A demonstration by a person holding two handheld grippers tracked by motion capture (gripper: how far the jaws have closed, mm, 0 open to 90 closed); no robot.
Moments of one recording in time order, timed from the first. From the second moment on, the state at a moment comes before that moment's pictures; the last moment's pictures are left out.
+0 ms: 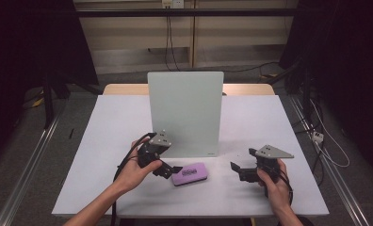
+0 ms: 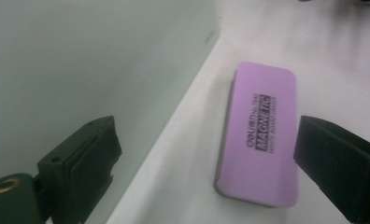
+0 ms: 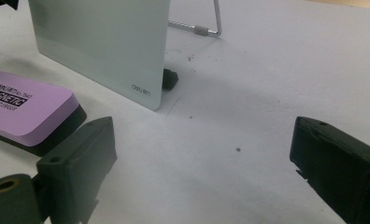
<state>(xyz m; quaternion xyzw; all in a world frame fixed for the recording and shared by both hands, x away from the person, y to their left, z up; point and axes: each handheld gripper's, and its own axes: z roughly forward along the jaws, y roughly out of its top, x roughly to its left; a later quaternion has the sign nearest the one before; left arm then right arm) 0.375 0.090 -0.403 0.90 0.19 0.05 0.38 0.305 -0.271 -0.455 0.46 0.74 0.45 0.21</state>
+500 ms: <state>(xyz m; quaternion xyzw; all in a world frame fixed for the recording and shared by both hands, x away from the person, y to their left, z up) 0.369 0.131 -0.400 0.87 0.24 0.09 0.42 0.305 -0.270 -0.455 0.46 0.74 0.45 0.21</state>
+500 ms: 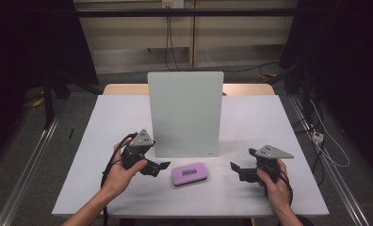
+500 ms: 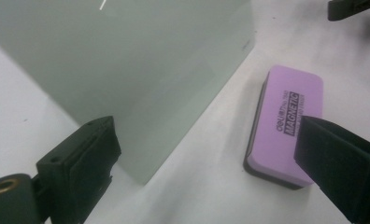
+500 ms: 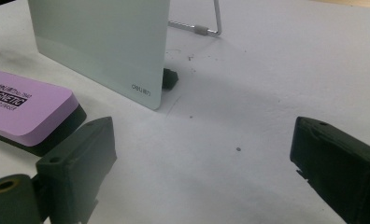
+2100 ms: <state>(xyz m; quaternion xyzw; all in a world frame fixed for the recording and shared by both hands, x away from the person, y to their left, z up) 0.340 0.232 -0.435 0.79 0.38 0.16 0.46 0.301 -0.273 -0.456 0.46 0.74 0.45 0.21</state>
